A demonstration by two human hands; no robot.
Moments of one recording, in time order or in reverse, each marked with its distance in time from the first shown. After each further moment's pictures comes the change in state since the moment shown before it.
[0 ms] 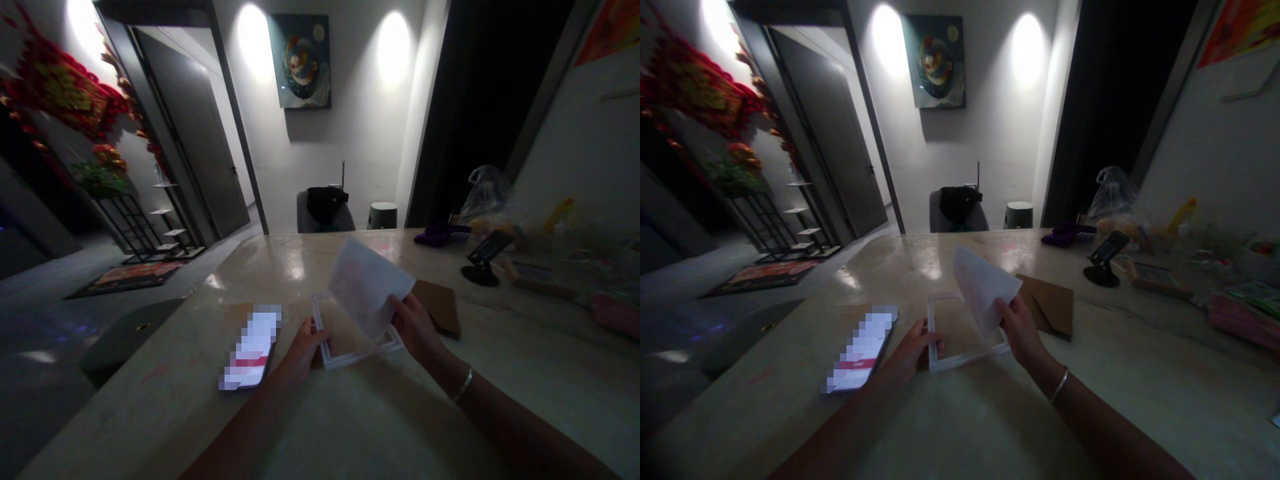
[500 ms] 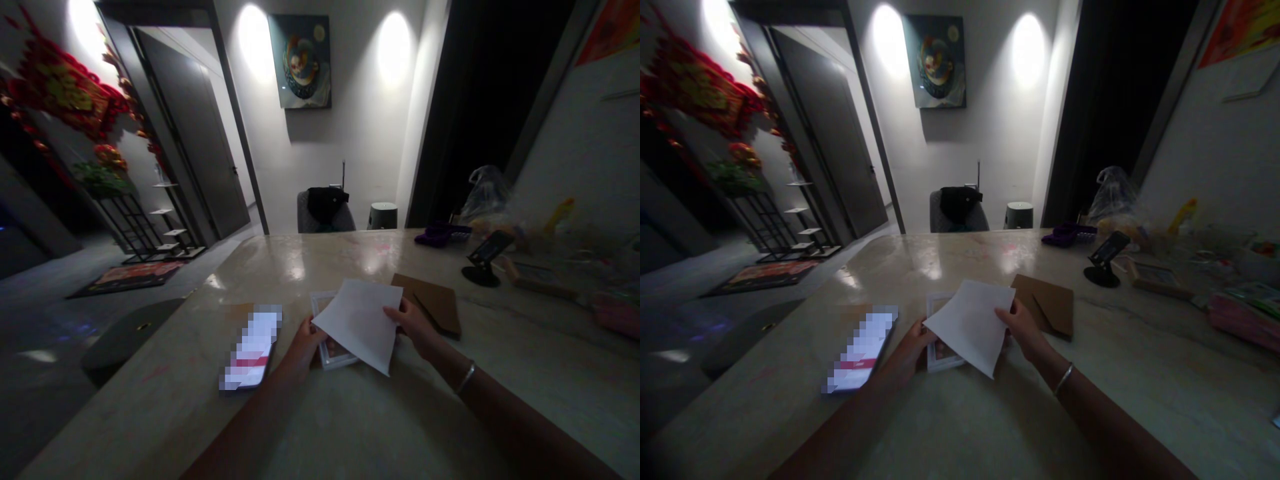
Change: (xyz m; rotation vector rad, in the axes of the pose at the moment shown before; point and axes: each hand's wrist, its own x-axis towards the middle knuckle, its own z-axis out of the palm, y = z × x) left_hand 0.008 -0.007 -0.006 -0.016 -0.048 0.080; right_hand 0.005 0.002 -0.014 -0.238 0.044 0.241
